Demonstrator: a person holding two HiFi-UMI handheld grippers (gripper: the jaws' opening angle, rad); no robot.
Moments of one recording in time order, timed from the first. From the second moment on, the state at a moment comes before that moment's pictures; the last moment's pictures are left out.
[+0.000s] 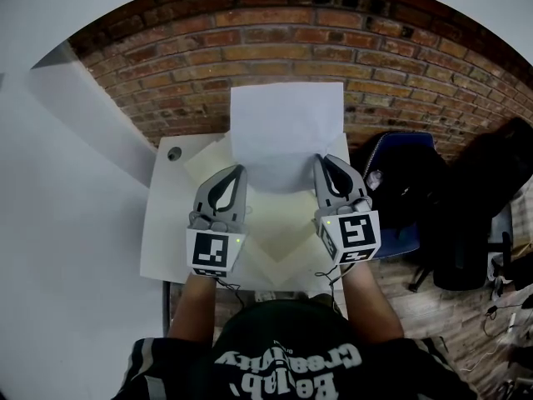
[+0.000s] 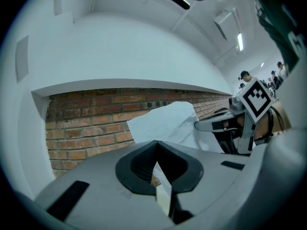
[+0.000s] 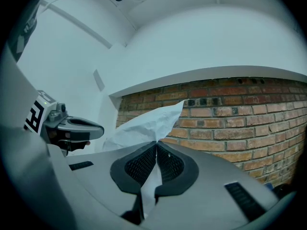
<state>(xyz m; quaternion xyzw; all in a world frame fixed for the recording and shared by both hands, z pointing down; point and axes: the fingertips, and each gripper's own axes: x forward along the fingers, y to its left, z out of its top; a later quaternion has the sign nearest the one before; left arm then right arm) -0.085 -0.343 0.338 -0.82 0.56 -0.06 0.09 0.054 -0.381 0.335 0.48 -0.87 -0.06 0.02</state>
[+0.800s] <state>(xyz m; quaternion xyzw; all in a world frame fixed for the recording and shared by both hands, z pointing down) -0.084 -0.345 0.337 -0.82 0.56 -0.07 0.09 0.044 -0.377 0.327 0.46 -0.88 -0.08 0.03</state>
